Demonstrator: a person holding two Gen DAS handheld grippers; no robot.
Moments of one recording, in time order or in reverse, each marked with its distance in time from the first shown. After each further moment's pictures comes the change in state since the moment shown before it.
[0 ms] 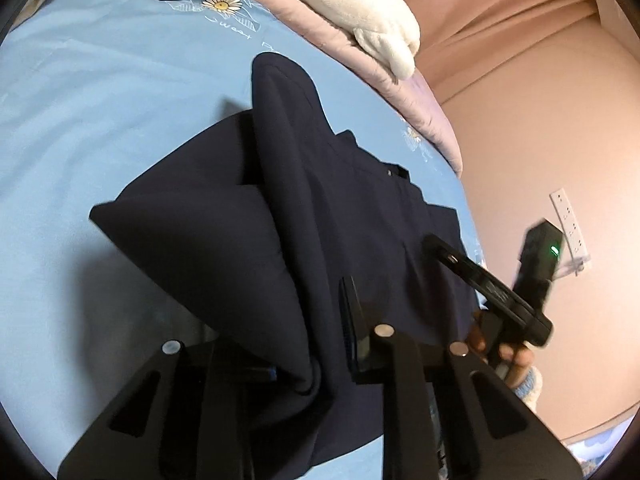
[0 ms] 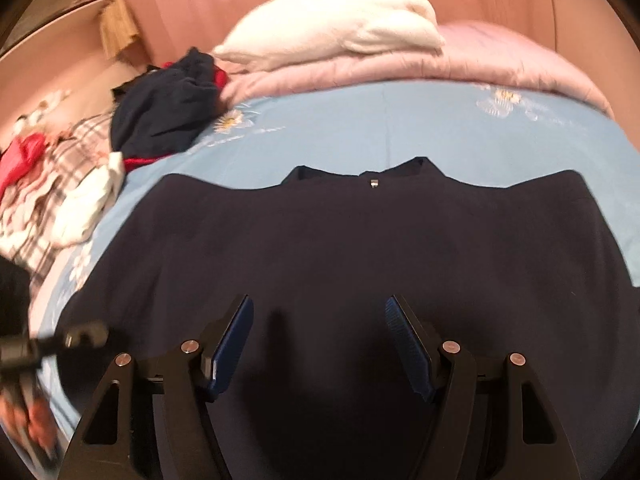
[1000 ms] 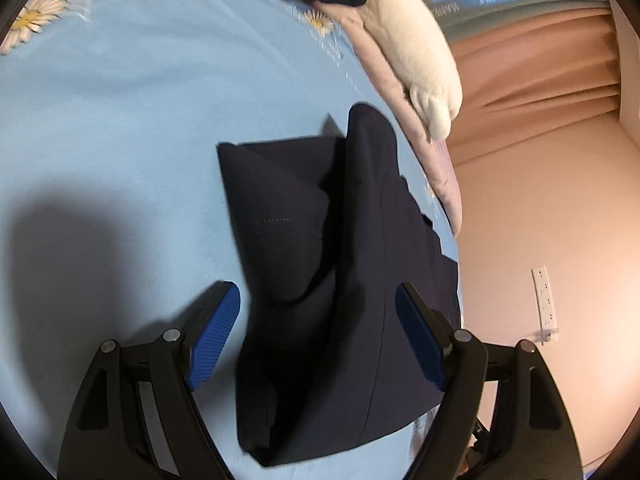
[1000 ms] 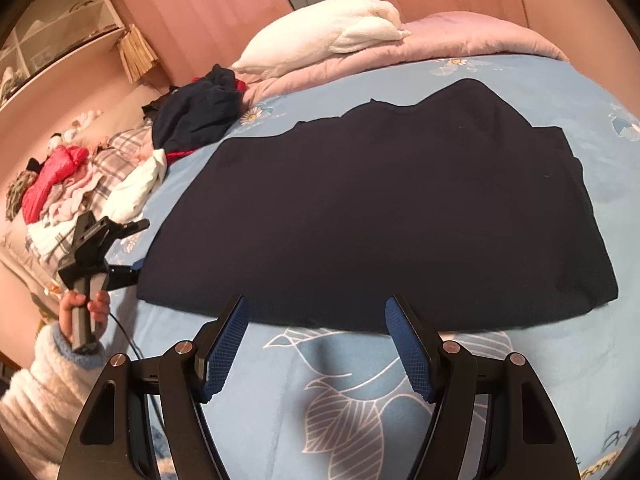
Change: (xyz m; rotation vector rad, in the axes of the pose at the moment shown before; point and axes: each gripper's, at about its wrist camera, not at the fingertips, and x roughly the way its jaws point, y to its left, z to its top) left arm -0.025 0.101 -0.012 -0.256 -0.096 -0.072; right arm -0.116 -0.046 -0.139 0.069 -0.051 0.102
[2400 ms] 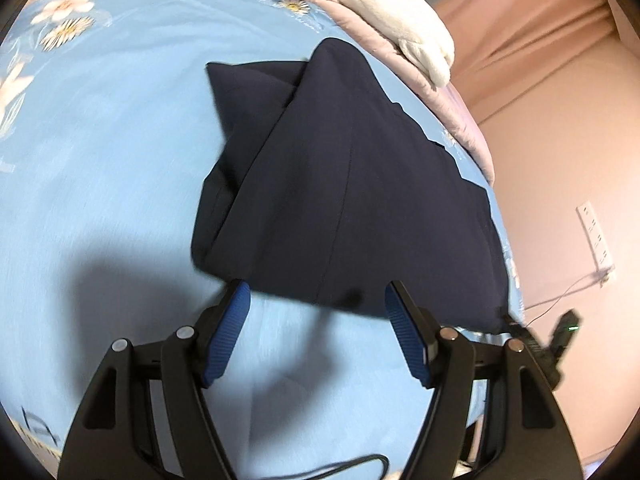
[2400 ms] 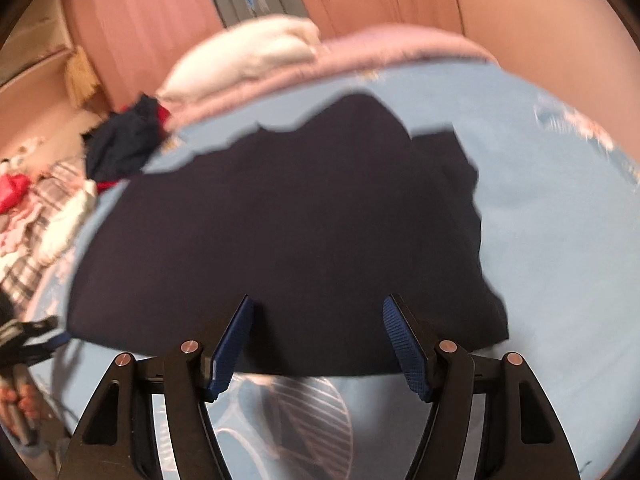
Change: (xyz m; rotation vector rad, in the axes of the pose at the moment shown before) left arm -0.020 -0.054 -0.109 0.157 -0.015 0.194; right arm 0.006 -0.084 0.007 0.091 -0.050 -0.225
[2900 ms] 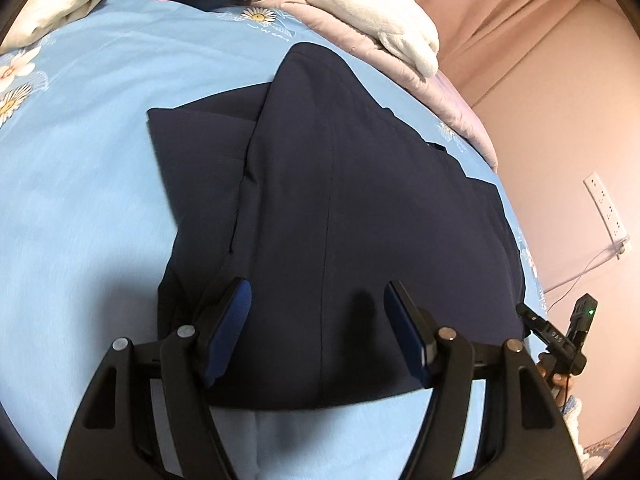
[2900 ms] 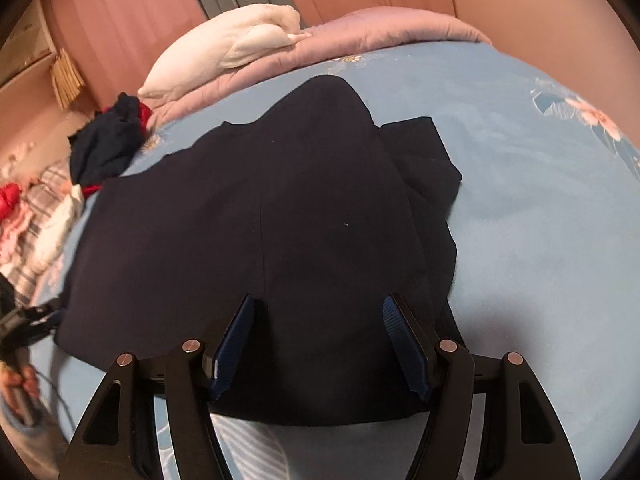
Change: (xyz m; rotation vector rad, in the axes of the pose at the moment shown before) left arm 0.033 -0.017 0.032 0.154 -0.024 0.034; right arm -0.003 -0.027 0.022 -0.016 0.023 -0.018
